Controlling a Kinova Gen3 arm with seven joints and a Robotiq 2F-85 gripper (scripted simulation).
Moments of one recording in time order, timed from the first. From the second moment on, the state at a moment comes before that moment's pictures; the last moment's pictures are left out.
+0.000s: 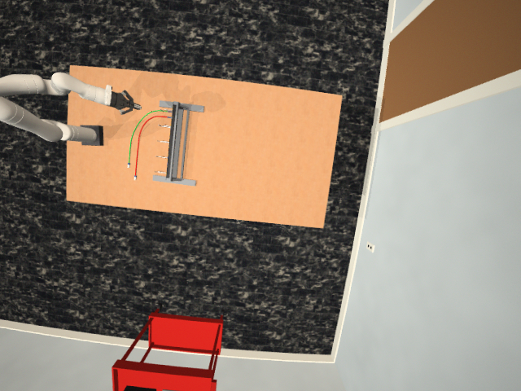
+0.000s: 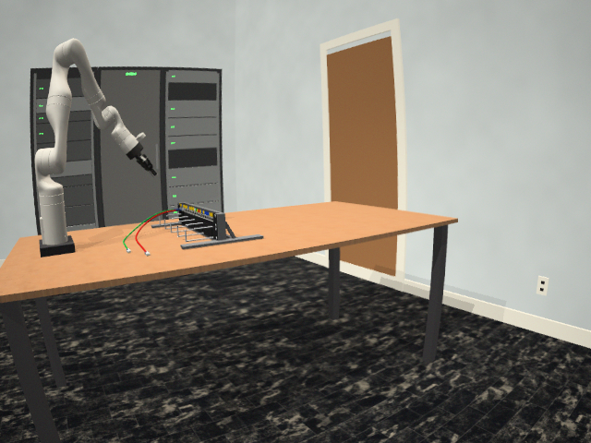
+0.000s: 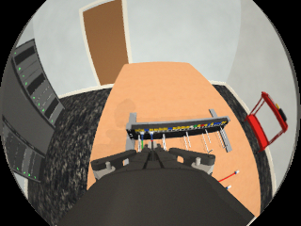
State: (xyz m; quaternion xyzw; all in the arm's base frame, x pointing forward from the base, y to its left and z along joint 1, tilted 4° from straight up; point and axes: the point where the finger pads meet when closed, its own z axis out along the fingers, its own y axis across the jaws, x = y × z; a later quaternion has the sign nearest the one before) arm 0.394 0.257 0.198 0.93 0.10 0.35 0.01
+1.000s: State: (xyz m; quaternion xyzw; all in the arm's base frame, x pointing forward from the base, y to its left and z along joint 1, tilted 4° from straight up) arm 0.404 0.198 0.203 0.93 0.10 0.35 0.01
